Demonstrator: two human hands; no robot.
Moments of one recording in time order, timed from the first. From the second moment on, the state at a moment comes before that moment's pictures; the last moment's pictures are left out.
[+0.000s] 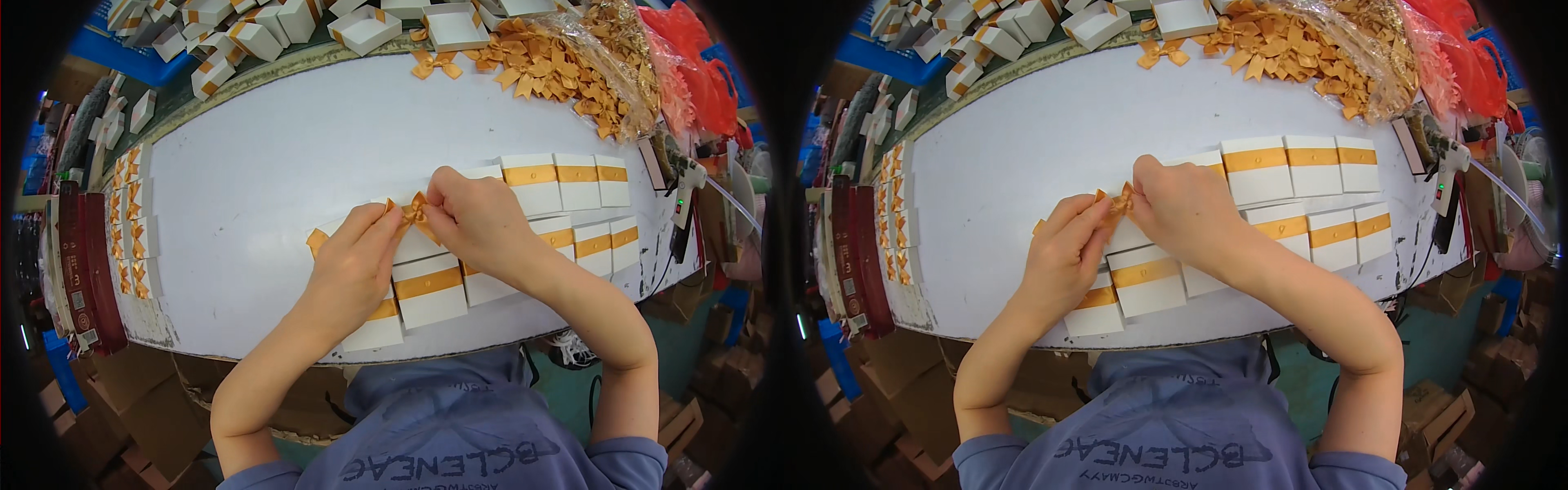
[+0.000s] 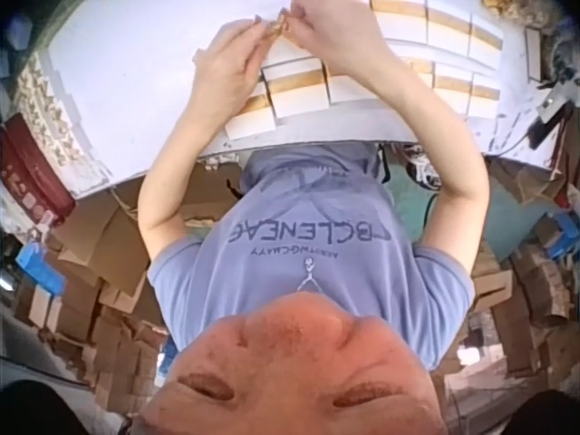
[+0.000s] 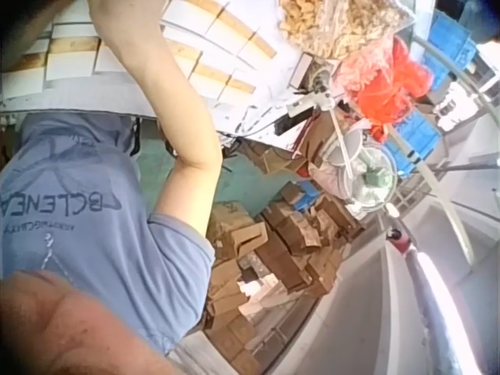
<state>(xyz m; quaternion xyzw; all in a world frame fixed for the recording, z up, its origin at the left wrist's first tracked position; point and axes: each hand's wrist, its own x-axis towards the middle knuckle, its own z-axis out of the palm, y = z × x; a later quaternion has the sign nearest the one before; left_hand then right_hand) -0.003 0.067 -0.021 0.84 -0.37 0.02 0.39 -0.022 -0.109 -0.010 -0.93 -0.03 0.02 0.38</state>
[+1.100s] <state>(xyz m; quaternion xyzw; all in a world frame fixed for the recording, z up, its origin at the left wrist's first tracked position) 0.077 0.018 0.026 0.80 -0.22 -0.13 0.54 0.030 -0.148 0.022 -0.91 -0.12 -0.26 0.29</state>
